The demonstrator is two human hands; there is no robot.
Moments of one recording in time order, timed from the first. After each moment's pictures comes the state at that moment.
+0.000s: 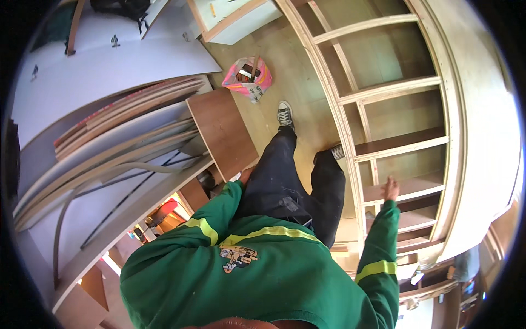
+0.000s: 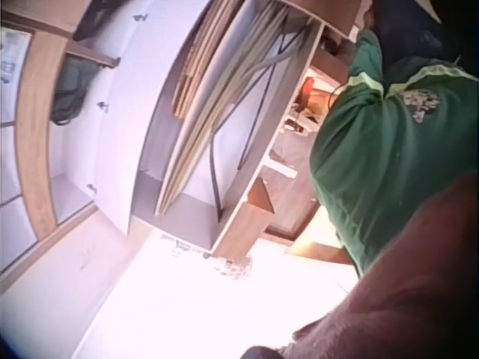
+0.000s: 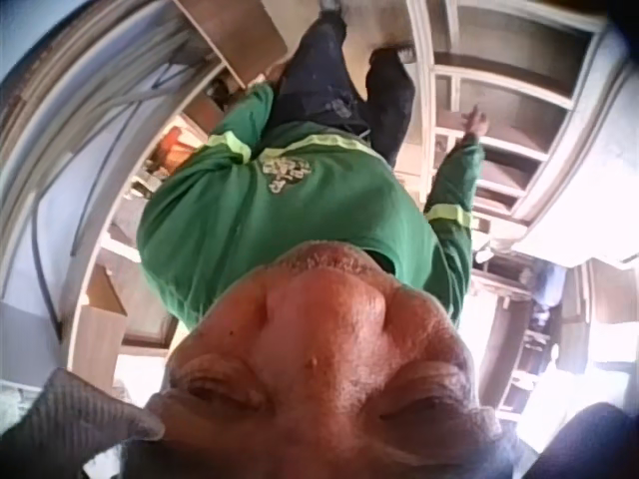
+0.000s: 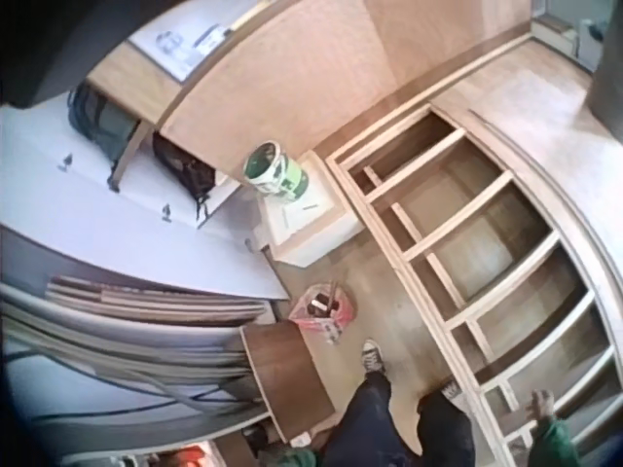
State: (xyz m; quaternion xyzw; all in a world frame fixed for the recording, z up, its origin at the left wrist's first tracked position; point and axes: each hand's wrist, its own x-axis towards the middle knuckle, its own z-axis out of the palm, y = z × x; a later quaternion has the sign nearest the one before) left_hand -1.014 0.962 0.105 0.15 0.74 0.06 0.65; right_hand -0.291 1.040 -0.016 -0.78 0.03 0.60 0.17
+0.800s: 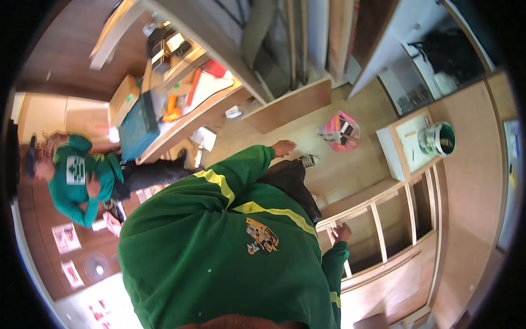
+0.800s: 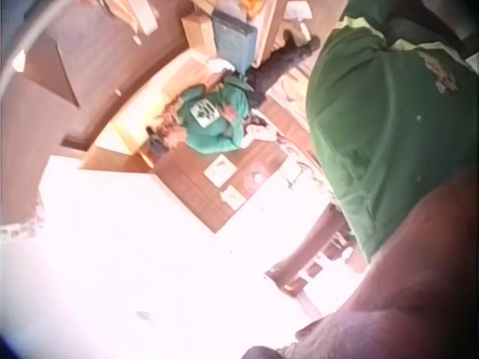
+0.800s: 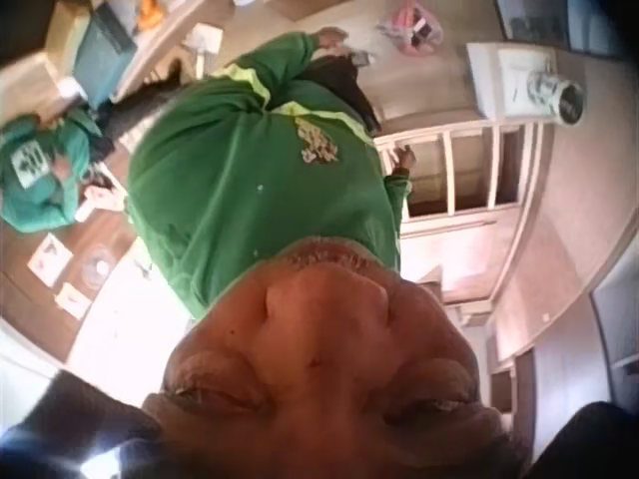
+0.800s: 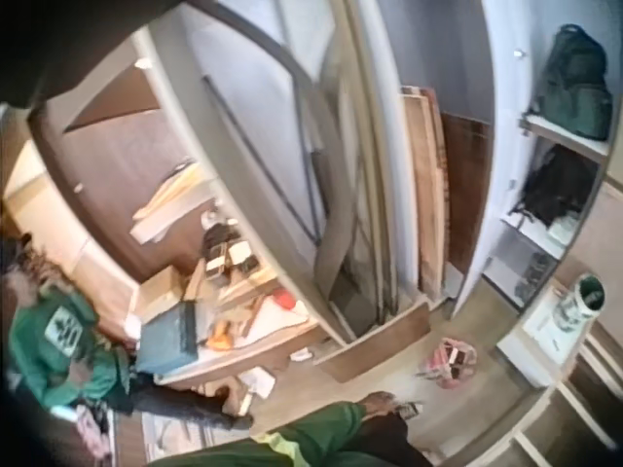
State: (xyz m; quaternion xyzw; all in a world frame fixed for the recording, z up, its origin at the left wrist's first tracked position) left_hand -1.015 1.067 0.183 0.10 0.79 0.47 0.38; right_hand -0.644 1.403 0.218 -0.64 -0.42 0.63 -0.11
